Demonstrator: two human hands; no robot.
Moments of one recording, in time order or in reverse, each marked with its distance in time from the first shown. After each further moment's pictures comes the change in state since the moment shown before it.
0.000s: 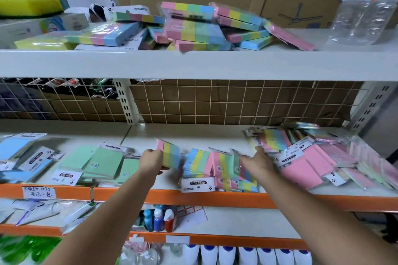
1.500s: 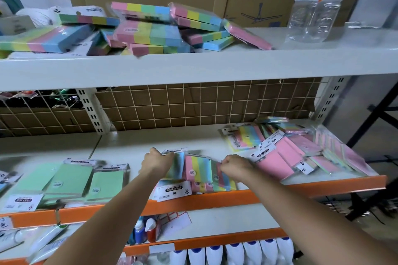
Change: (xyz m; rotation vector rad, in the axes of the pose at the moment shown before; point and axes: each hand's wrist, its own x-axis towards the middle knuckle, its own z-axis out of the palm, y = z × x) left_hand 0.001 0.014 0.069 0.605 -0.048 0.154; right_hand -0.008 0.007 -0.013 -0.122 -0.237 -0.097
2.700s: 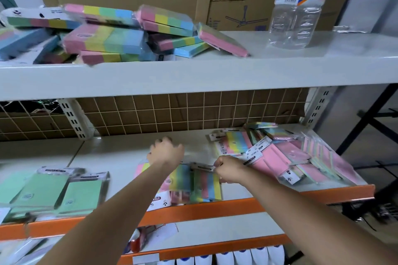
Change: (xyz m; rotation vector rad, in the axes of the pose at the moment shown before) left_hand -0.021 0.084 0.026 0.177 0.104 0.190; right_hand 0.038 0.029 -0.020 0.066 -0.066 -0.117
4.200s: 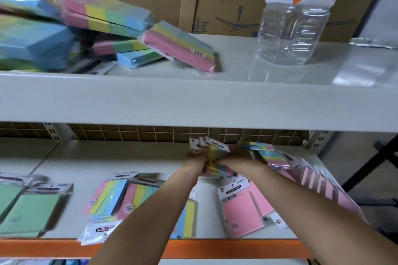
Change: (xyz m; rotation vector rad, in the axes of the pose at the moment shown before) left_hand 0.029 0.122 0.093 -0.937 -0.317 -0.293; right_hand 0.097 0.043 -0.090 0.195 0.033 0.020
